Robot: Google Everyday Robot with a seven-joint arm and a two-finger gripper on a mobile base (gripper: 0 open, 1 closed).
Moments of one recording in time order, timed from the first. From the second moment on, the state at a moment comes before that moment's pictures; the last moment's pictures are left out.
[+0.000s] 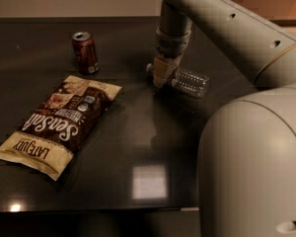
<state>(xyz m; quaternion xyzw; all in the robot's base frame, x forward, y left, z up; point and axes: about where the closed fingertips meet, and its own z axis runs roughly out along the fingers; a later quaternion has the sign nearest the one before) 0.669 -0.067 0.840 -0.47 0.88 0.02 0.05</state>
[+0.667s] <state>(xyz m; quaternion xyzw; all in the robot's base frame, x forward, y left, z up) 0.673 -0.059 0.873 -0.49 0.86 0.05 0.09</state>
